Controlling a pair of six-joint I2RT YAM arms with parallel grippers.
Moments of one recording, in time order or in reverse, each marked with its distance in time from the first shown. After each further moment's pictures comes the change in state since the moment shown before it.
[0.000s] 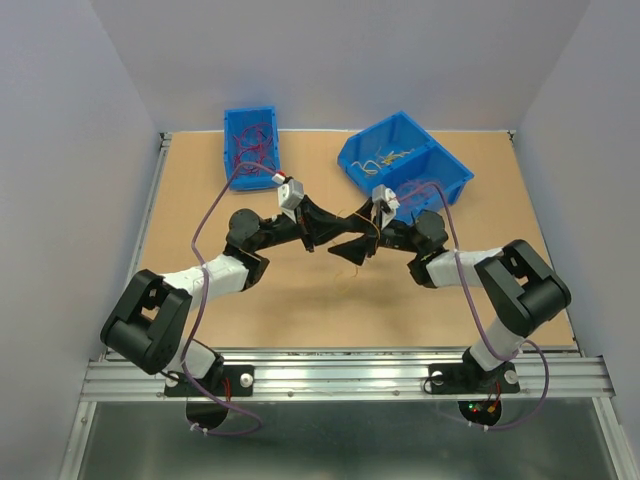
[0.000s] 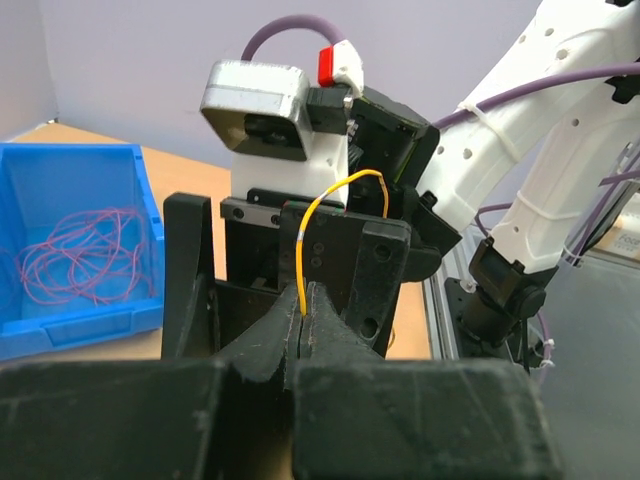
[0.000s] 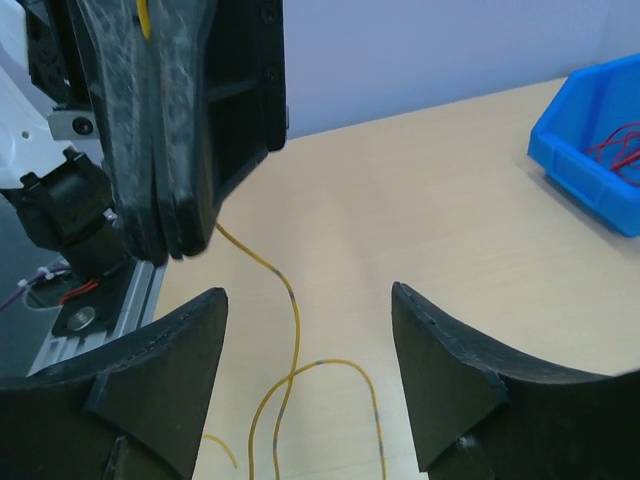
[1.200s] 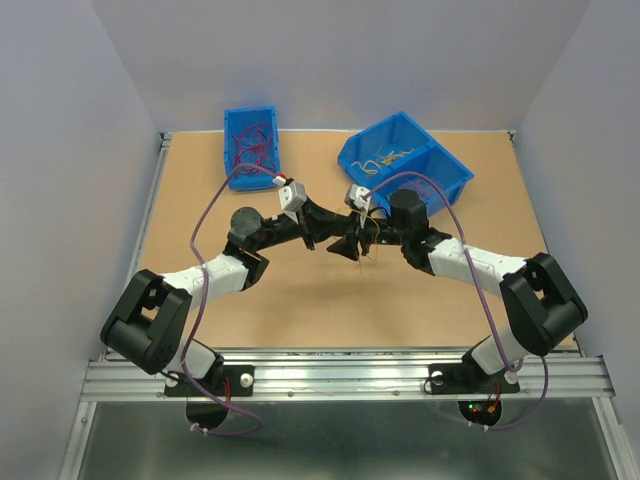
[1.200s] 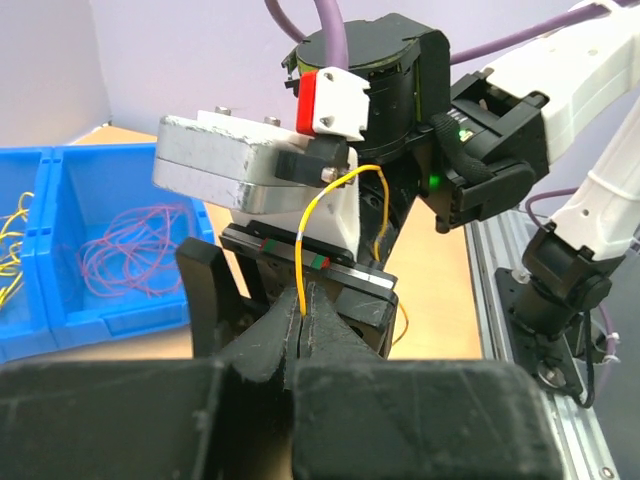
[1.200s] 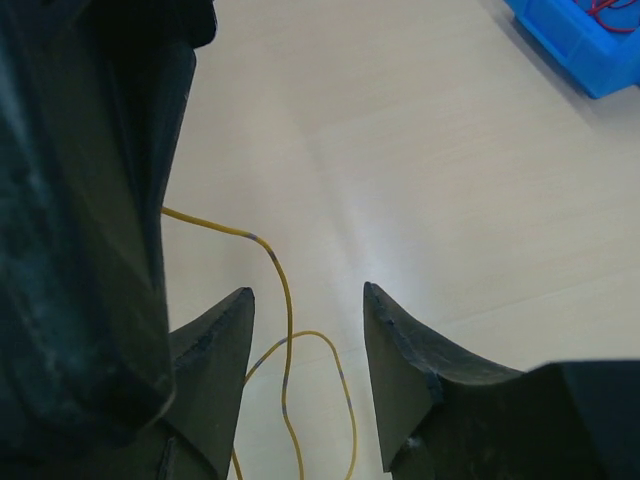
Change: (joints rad) left arm 0.000 0.000 0.002 -0.056 -0.037 0.132; right arm 0.053 -0.127 0.206 -0.879 0.166 -0.464
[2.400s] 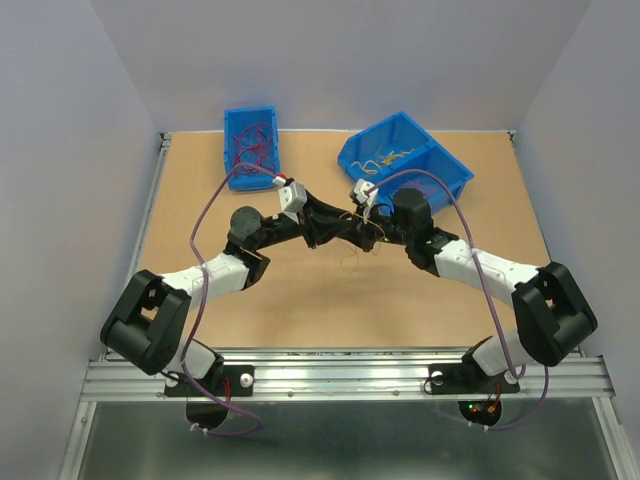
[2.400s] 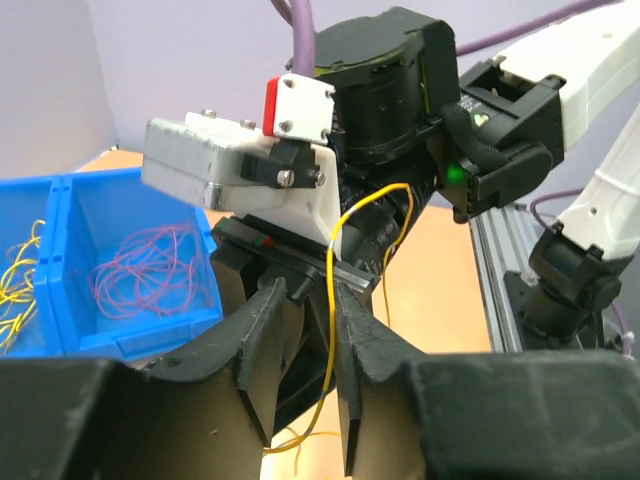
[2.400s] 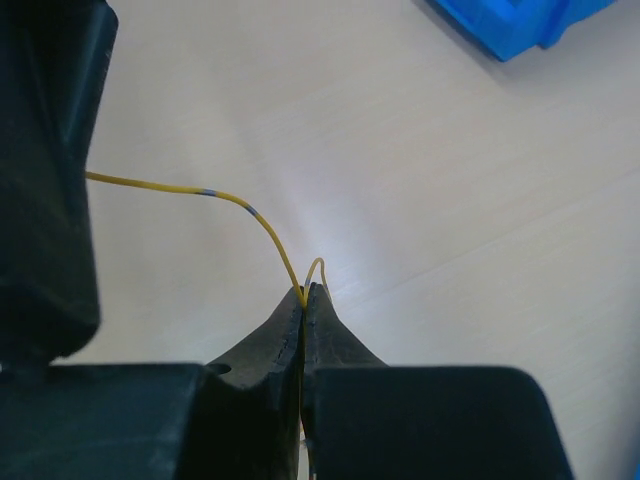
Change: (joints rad) left arm -0.008 -0.001 0.016 0.010 0.001 0.039; right arm 0.009 -0.066 0.008 -0.121 0.124 -0.010
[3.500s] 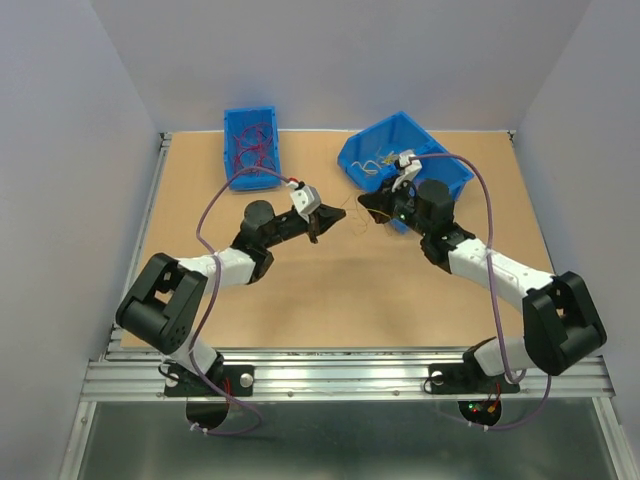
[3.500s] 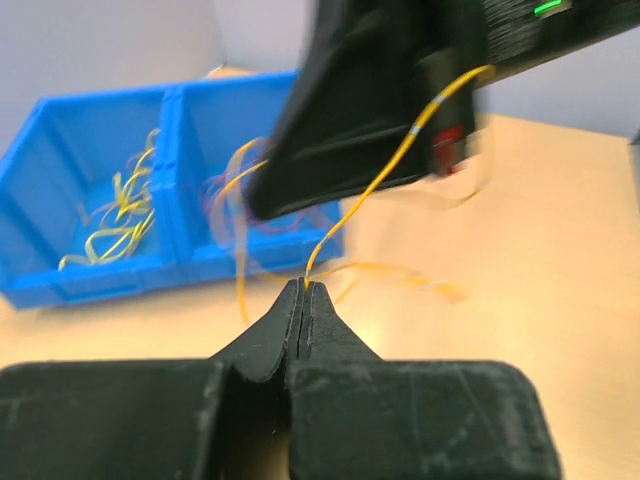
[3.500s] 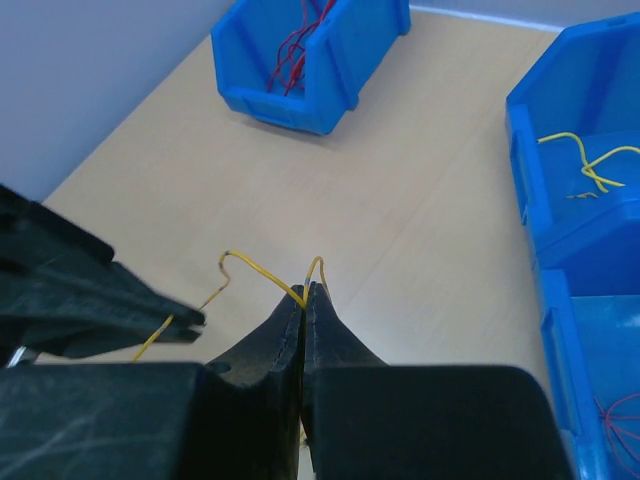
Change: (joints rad) left arm 0.026 0.112 0.012 -0.126 -0.138 0.298; right arm -0.113 -0.043 0.000 0.151 0.300 0.385
